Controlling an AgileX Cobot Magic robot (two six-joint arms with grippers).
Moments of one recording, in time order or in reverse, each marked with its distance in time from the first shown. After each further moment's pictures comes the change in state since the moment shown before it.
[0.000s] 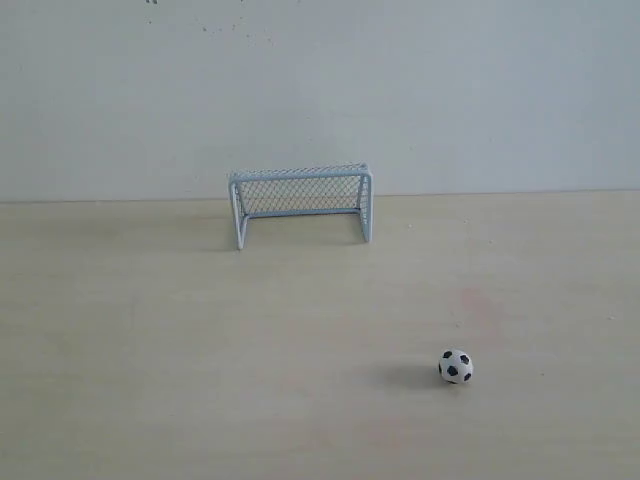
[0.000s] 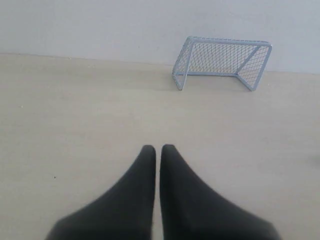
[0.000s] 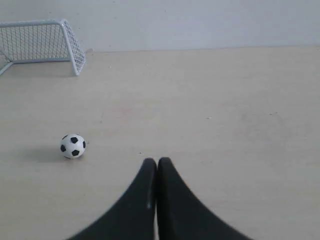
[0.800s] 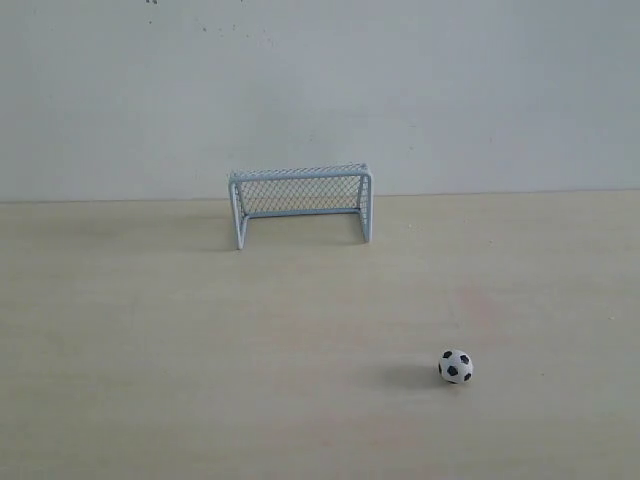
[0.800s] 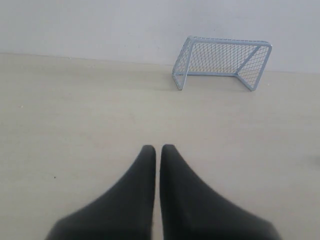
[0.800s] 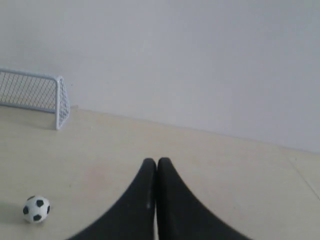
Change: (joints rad) left arm 0.000 0.000 0.000 0.000 0.000 0.000; right arm 0.000 0.000 0.000 -0.118 -0.257 -0.106
